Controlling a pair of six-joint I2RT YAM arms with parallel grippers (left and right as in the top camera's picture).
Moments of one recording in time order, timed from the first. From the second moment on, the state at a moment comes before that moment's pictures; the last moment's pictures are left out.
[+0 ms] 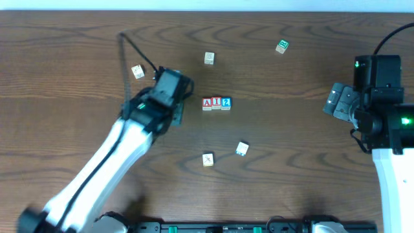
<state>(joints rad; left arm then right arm) -0.49 1.37 1.15 -0.85 -0.31 -0.21 0.03 1.25 1.49 -1.28 0.42 0.35</state>
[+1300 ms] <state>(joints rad) -0.47 0.86 1.16 -0.92 -0.37 -0.05 0.07 1.07 1.48 -1.28 0.42 0.35</state>
